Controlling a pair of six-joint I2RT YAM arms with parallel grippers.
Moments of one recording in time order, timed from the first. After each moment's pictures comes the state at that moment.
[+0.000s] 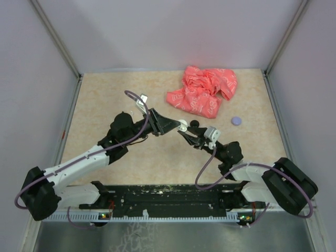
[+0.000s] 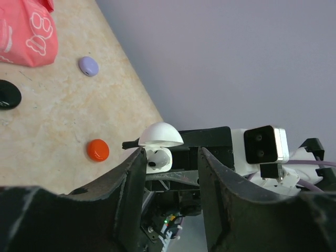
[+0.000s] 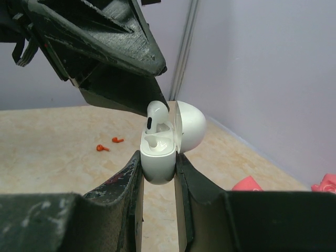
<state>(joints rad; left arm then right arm) -0.79 1.14 0.73 0.45 0.22 -0.97 0.68 1.21 0.20 1.45 -0.36 -0.09</state>
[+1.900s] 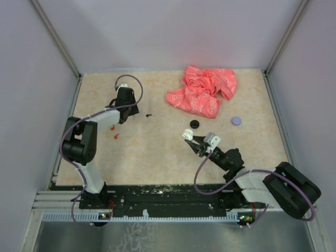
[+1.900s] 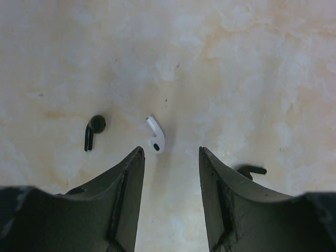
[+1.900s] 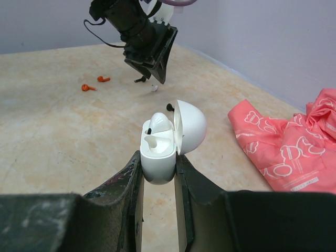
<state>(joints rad) -0.30 1.80 1.10 -0.02 -0.29 -0.44 0.68 1.16 0.03 1.33 -0.23 -0.13</state>
